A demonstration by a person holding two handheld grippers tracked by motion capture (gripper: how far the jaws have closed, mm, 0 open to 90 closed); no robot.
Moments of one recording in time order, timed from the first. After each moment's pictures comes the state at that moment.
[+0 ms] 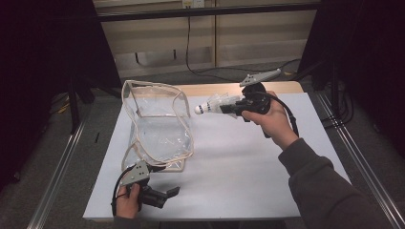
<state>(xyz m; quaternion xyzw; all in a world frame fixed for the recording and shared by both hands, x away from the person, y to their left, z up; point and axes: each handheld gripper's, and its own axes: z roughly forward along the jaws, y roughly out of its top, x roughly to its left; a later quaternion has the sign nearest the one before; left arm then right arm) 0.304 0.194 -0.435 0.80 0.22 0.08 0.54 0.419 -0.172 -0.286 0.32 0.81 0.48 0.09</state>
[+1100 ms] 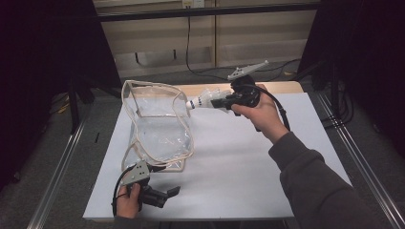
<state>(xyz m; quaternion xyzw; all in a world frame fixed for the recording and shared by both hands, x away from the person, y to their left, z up) 0.305 0.194 -0.435 0.81 0.22 0.08 0.54 0.431 -0.147 -0.271 0.32 0.82 0.47 0.10</state>
